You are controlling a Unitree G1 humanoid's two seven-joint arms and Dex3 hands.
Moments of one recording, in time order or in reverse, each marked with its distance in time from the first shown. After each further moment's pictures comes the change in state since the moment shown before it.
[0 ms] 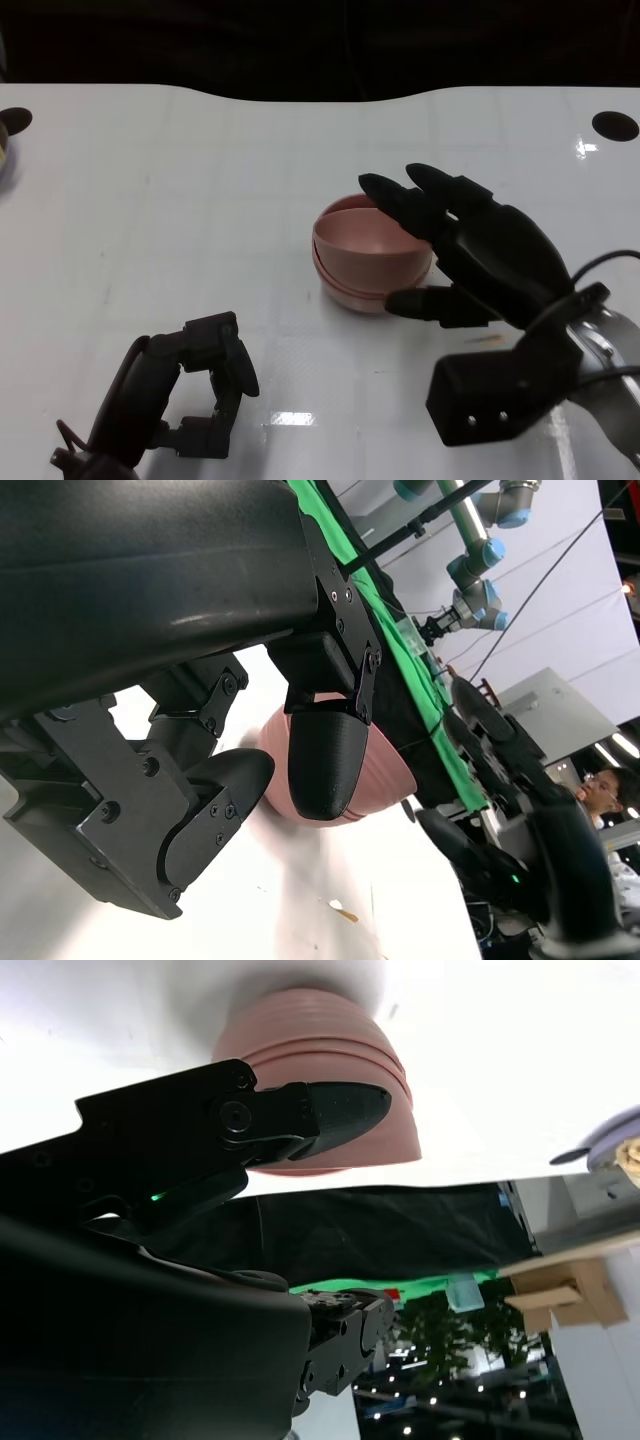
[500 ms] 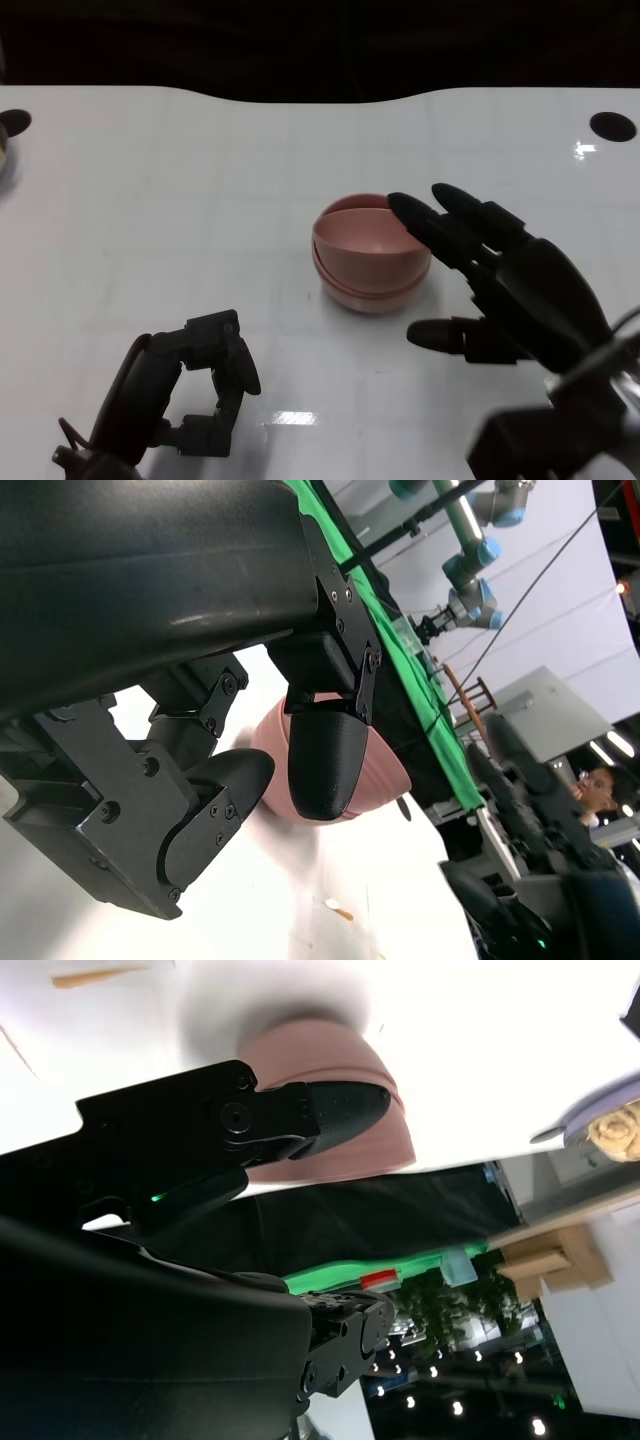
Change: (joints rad) left arm -0.006 -0.001 -0.001 0.005 -0.002 -0.002 0.000; right arm 0.192 -0.026 -0.082 -0.095 0.046 -0.173 -0.125
